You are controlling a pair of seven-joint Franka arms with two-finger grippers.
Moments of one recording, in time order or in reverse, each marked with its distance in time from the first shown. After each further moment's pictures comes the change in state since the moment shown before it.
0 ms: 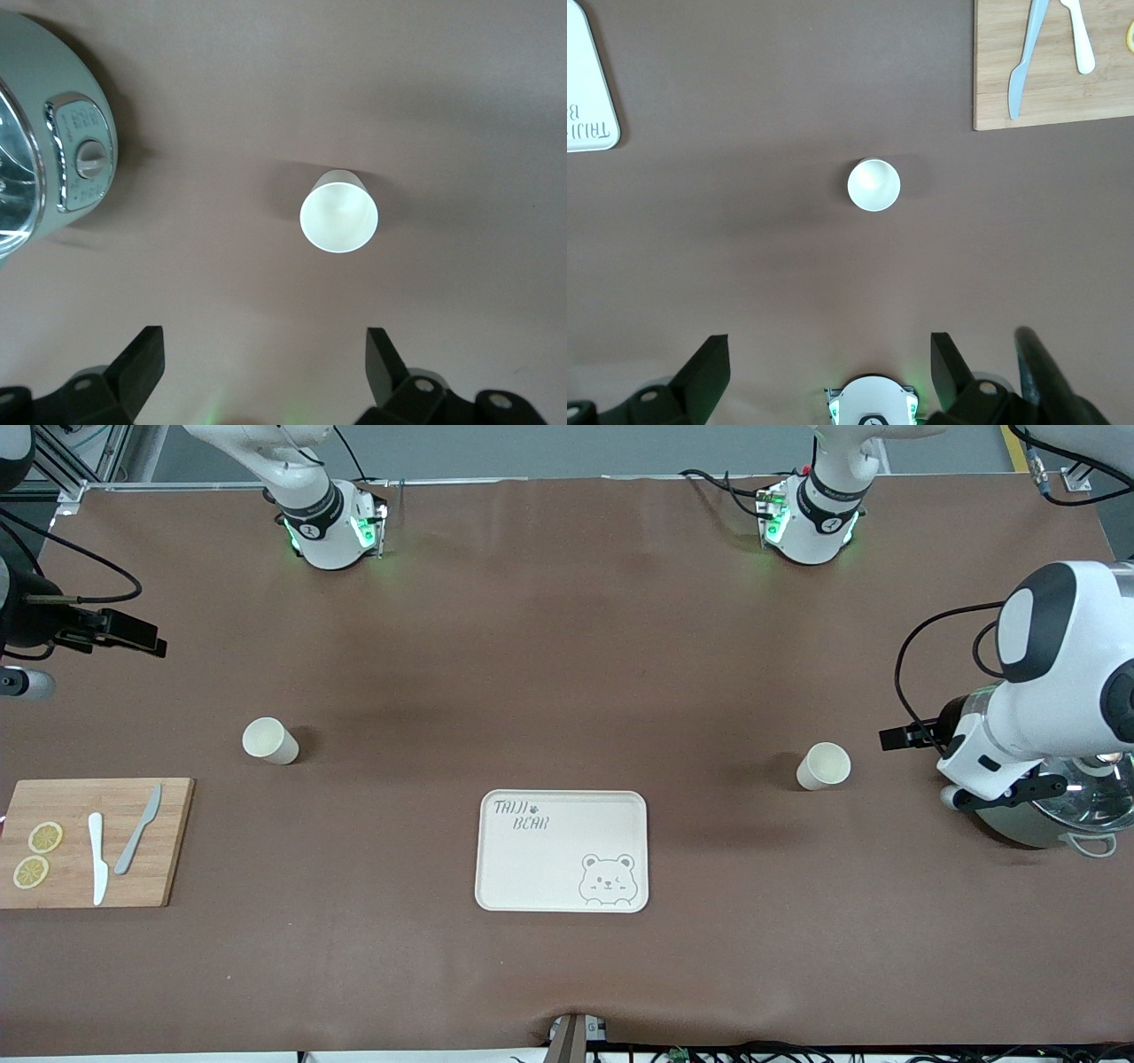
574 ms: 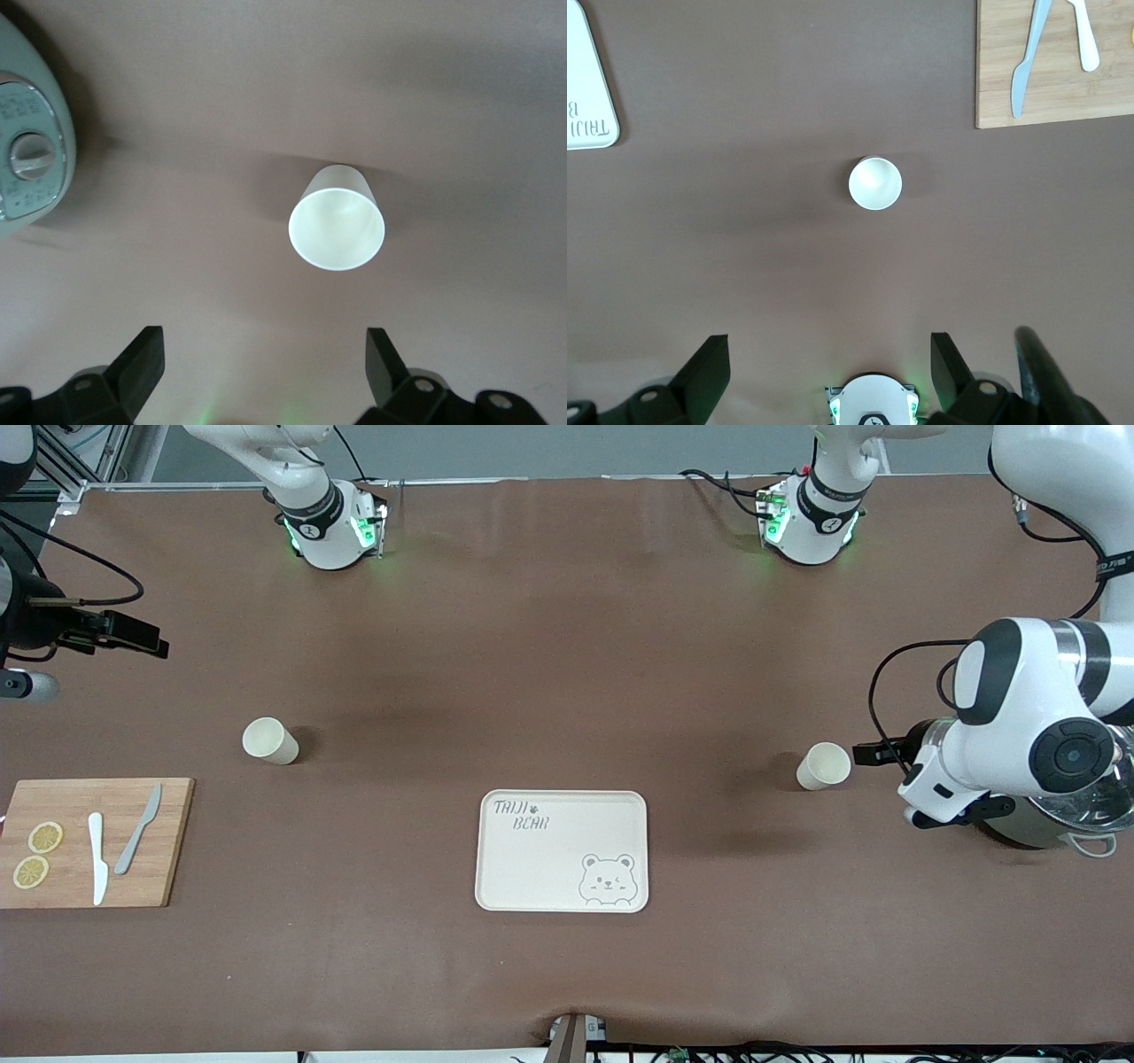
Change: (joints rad) left arm -0.005 0.096 -0.004 -0.028 0.000 0.050 -0.007; right arm 0.000 0.011 0.002 -0.001 0.002 -0.002 0.000
